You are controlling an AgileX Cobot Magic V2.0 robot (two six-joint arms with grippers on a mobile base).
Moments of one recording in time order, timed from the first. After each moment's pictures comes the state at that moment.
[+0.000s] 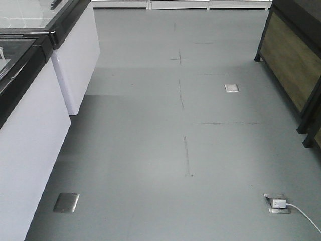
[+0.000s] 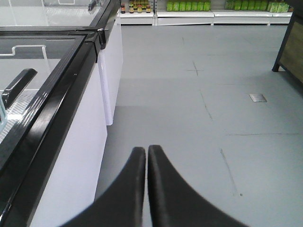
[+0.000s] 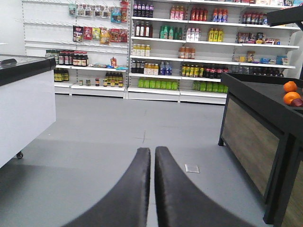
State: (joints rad) left arm -0.01 0.54 -0.47 0.12 0.32 -0.20; right arm 0.00 -0.01 0.03 -0.08 0.02 0.01
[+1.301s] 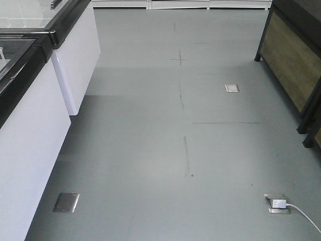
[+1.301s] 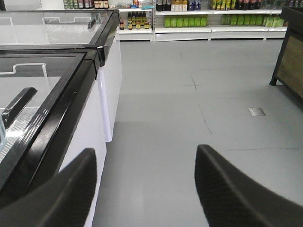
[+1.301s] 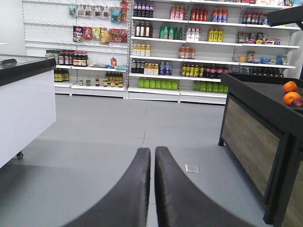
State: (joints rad) left arm -0.01 0.54 -0.47 0.12 0.24 -0.21; right arm 0.00 -0.01 0.03 -0.08 0.02 0.01
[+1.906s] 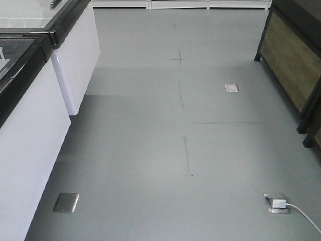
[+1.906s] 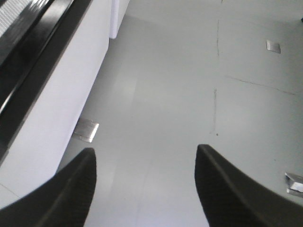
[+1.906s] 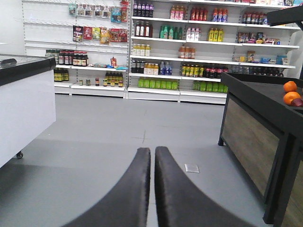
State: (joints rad) left arm -0.01 0.95 -0.89 0.06 0.72 -0.44; right arm 0.00 -0.01 0.03 -0.08 0.02 0.01
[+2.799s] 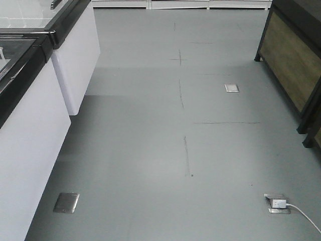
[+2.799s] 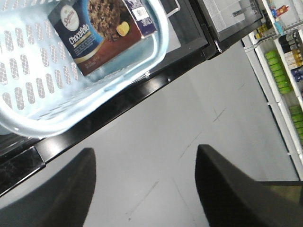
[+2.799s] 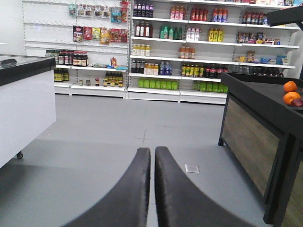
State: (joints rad) left arm 0.97 1.24 -1.33 -0.70 1.03 -0.19; right arm 0.00 -0.01 0.03 -0.08 0.02 0.01
